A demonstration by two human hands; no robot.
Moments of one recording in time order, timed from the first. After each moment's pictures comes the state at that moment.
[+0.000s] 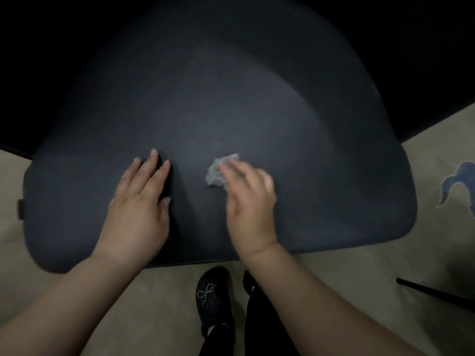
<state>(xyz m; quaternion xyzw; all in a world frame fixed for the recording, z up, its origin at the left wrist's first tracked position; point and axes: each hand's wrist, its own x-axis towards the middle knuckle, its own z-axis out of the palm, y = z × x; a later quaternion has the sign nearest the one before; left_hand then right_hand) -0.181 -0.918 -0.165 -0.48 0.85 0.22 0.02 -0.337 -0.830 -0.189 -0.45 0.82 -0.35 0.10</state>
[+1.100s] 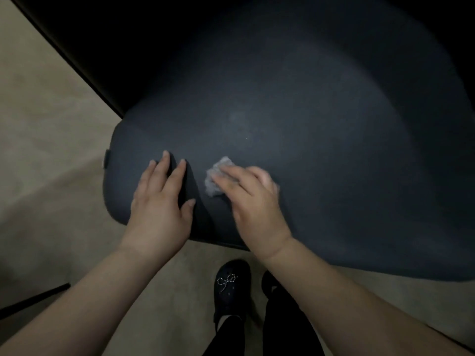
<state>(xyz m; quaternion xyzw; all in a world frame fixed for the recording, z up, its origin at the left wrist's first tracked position) -0.103 -0.905 -0.169 -0.61 0.75 0.25 0.03 -0.267 -0.860 -0.198 -0.66 0.68 -0.28 0.15</state>
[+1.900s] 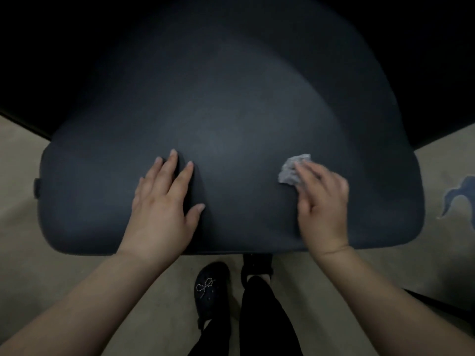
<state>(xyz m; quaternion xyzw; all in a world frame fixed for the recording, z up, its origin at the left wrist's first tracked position) -0.186 -0.895 -0.159 -0.49 0.83 0.25 0.04 -0.414 -0.778 -0.192 -0.49 0.84 -0.24 0.03</state>
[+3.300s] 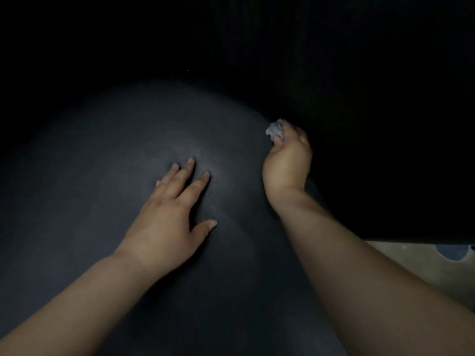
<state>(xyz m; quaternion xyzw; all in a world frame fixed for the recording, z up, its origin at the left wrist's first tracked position) -0.421 -1.035 -0.175 -0.33 0.89 0.30 0.06 -0.635 -0.987 -0.201 -0.19 0.92 -0.30 0.14</state>
